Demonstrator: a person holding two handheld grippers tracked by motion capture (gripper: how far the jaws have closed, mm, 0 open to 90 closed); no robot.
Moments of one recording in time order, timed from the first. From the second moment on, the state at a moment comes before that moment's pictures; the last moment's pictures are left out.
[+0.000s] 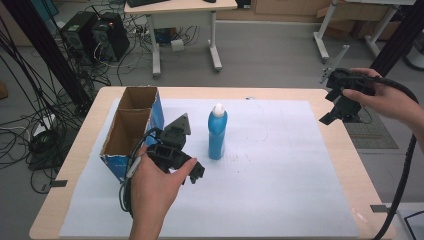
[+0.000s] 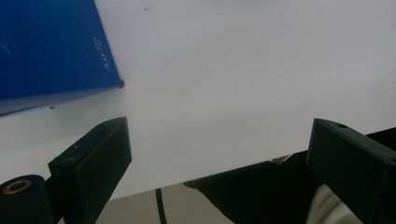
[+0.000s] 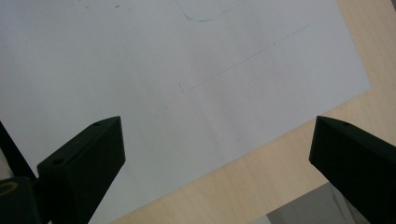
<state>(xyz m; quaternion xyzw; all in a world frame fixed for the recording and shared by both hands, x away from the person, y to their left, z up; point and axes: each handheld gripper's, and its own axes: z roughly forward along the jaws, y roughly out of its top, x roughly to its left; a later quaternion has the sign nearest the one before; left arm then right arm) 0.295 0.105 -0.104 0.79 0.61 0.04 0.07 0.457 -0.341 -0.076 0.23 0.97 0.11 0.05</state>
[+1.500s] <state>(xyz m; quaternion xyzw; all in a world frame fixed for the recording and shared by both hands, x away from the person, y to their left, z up) 0.450 0.023 -0.062 0.81 0.58 0.04 0.09 0.450 -0.350 -0.071 0.20 0.97 0.13 0.05</state>
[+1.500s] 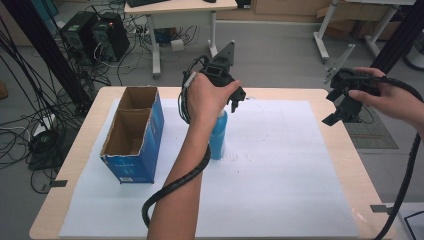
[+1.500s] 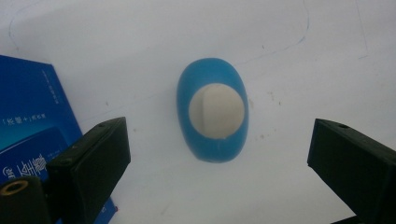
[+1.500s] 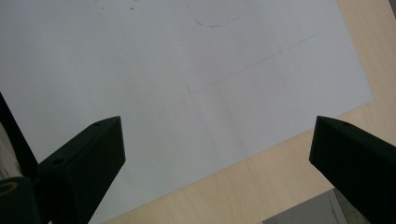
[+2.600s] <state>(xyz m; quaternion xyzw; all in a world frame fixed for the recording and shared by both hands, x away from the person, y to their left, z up) 0.485 0.012 -0.121 0.80 0.60 0.01 0.06 0.453 -0.358 -0.075 0.21 0.97 0.13 0.05</state>
